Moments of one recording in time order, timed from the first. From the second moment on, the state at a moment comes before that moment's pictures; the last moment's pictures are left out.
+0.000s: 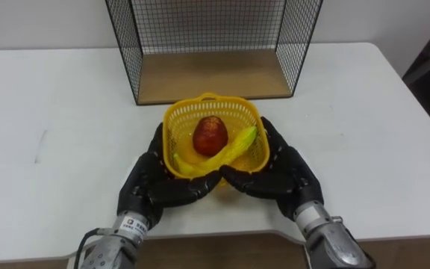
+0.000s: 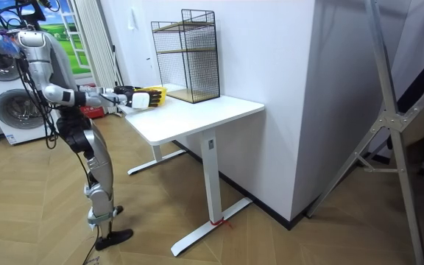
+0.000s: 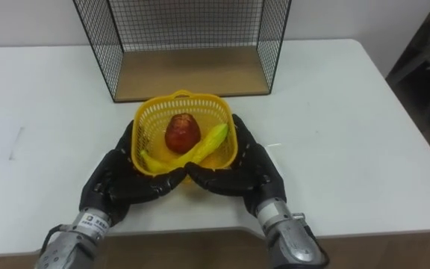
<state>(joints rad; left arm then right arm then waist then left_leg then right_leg) 0.17 0.14 -0.25 0.14 -0.46 -0.13 -0.09 0.10 -0.19 0.25 0.19 0.43 -0.11 0.08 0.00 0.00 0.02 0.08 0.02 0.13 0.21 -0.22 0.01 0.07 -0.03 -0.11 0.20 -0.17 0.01</state>
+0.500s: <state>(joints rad) 0.10 0.13 -0.28 0.13 -0.47 -0.13 -0.06 0.08 -0.19 0.25 0.14 0.42 -0.11 0.01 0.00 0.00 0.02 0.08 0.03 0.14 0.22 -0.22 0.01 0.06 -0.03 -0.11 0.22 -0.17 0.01</state>
